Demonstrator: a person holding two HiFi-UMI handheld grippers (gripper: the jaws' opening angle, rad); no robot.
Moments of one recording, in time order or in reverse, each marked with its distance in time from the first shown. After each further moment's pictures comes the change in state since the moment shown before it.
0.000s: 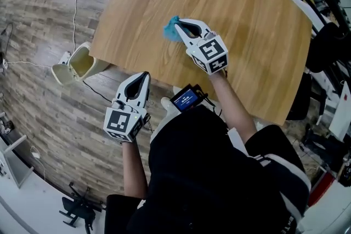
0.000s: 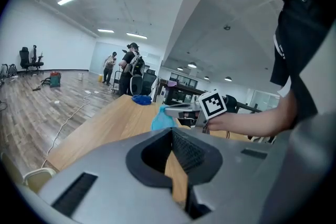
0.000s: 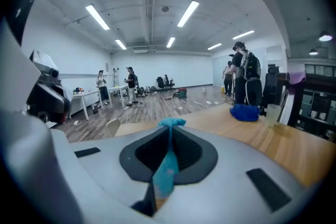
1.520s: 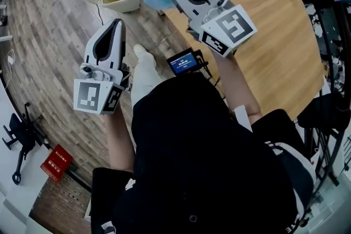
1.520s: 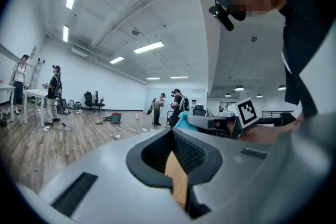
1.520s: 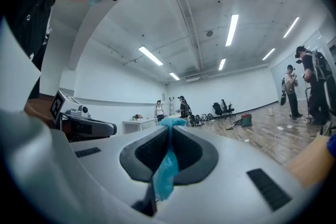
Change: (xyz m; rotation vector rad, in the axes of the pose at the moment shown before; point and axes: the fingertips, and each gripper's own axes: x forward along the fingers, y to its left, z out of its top) left arm -0.221 0.056 0.054 -0.031 -0.413 0.634; right arm 0.018 0.257 0.169 -0.056 -0.333 0.658
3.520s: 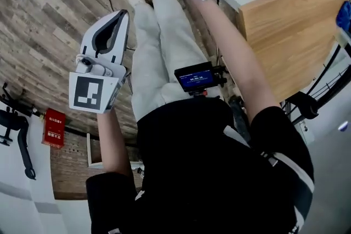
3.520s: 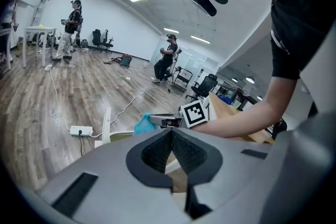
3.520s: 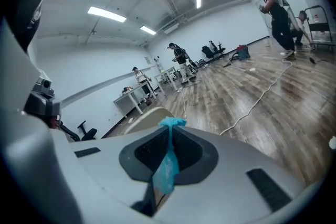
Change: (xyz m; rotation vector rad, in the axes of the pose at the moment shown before) left arm 0.086 0.420 -0.260 -0.321 0.501 -0.058; right arm 0.448 -0.106 -0.466 0.391 0.474 -0.011
